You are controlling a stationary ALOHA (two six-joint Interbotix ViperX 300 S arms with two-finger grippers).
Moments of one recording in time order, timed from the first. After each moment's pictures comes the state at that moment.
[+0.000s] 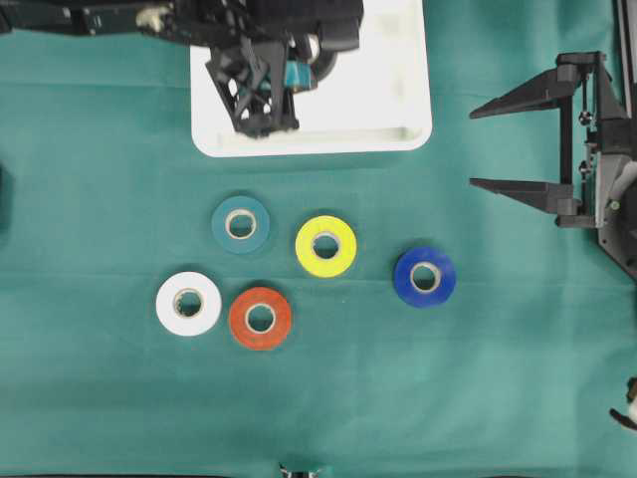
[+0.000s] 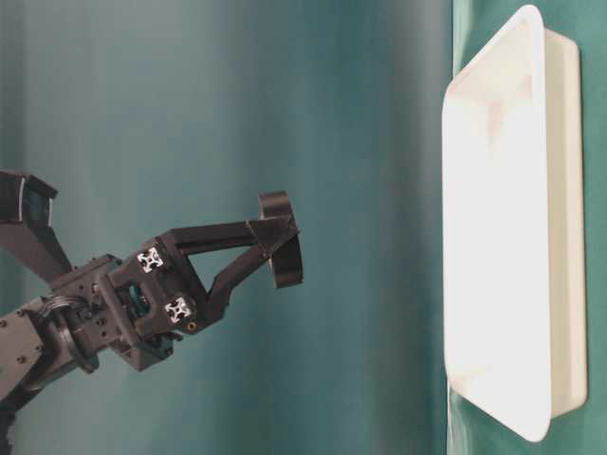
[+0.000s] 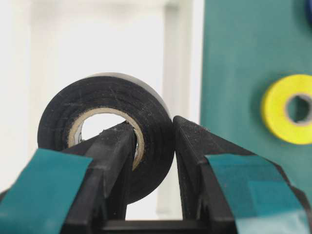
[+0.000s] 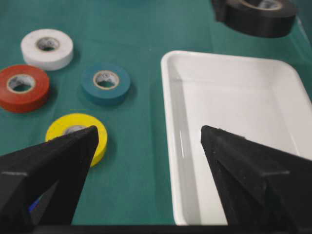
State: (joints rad) left arm 0.22 0.01 0.10 0.01 0.82 0.11; right arm -0.06 -0.84 1.11 -0.01 0.03 0.01
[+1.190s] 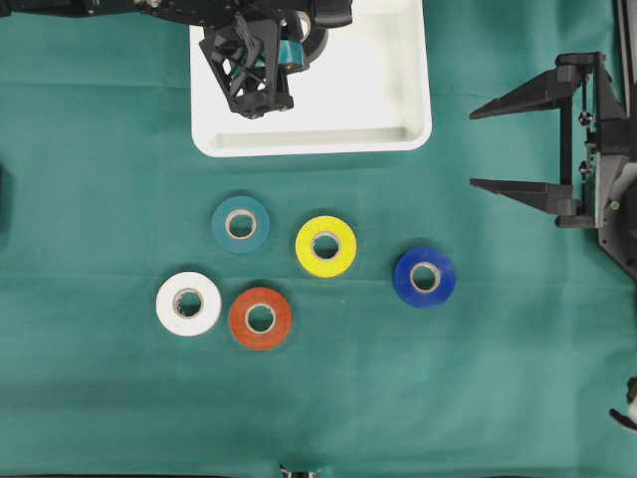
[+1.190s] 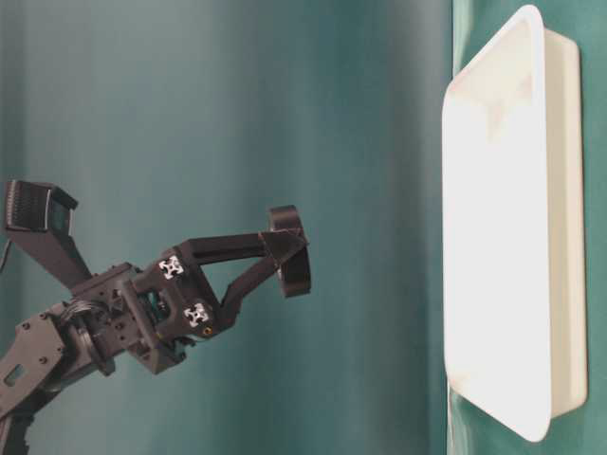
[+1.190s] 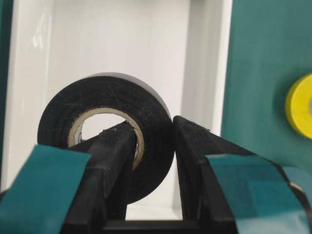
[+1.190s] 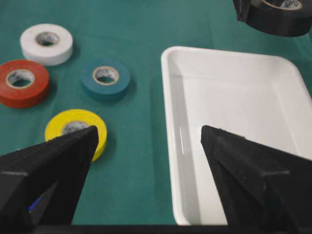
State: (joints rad) left arm 0.26 0.01 0.12 0.01 0.82 0.13; right arm -0.06 -0.84 1.11 -0.02 0.04 0.01
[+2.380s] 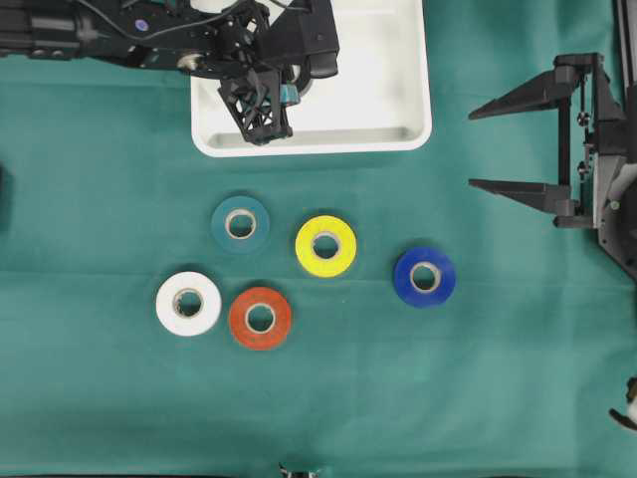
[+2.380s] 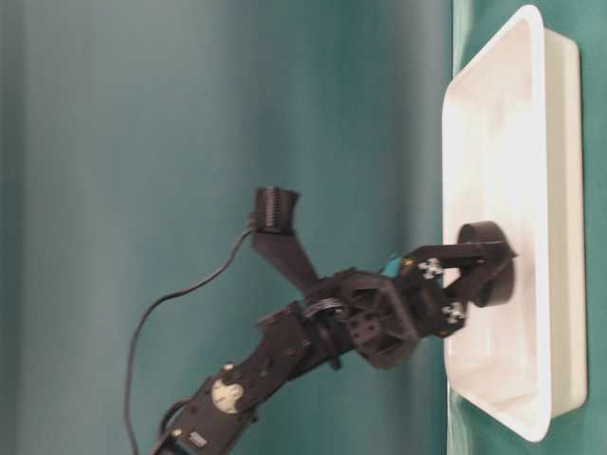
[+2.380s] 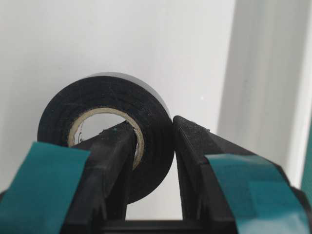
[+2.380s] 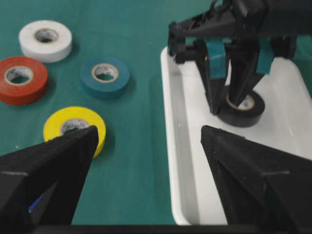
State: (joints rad) left arm 0.31 0.24 0.37 0.01 0.38 0.13; right arm -0.06 -0.83 1.11 -0.03 0.04 0.01
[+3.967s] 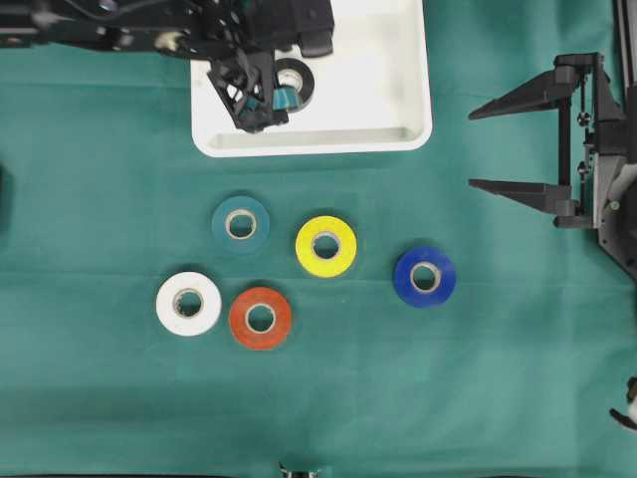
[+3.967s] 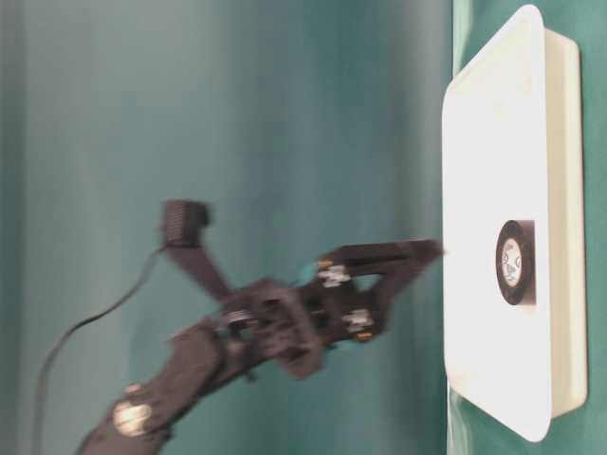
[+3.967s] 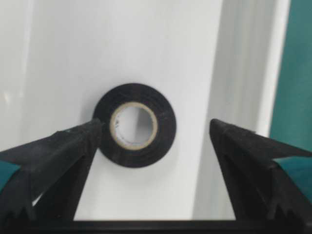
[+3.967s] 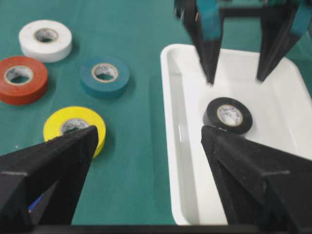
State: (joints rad) left arm 0.30 0.08 0.33 0.00 0.51 0.13; right arm -0.06 -0.83 1.11 -0.03 0.04 0.01
